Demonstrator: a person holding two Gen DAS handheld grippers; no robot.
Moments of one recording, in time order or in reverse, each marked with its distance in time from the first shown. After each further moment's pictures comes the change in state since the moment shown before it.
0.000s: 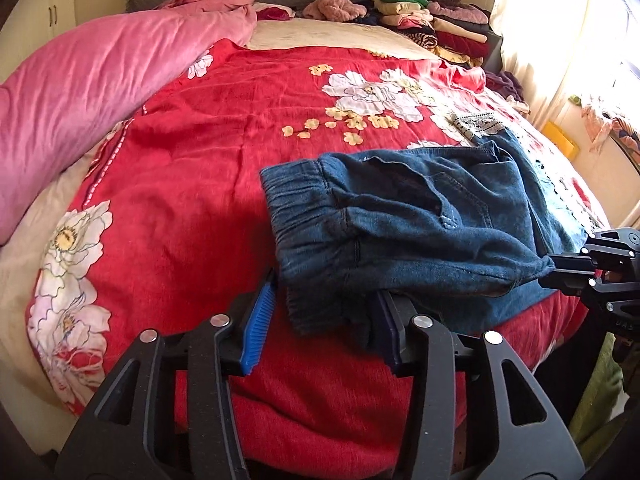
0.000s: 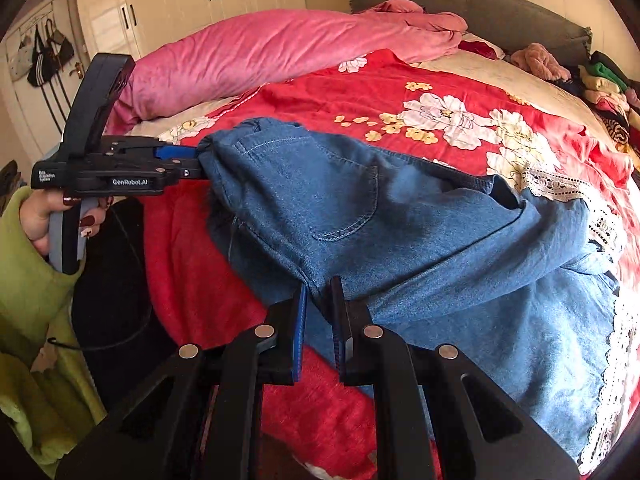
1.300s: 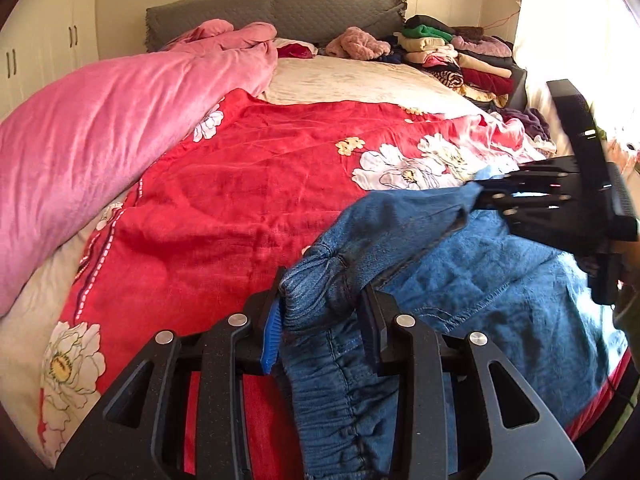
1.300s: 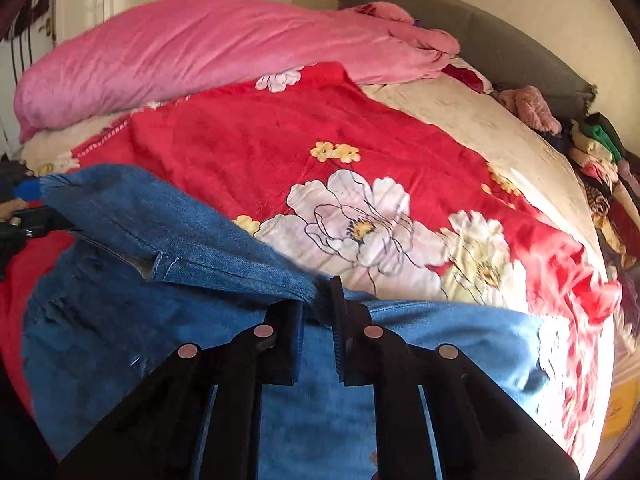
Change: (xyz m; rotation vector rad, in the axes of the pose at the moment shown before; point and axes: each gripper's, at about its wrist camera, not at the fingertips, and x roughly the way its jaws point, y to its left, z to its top) left arm 0.049 0.005 0.102 -0.015 -0.144 0.083; right arm 0.102 -0.131 0.166 -0.110 0.004 -0.190
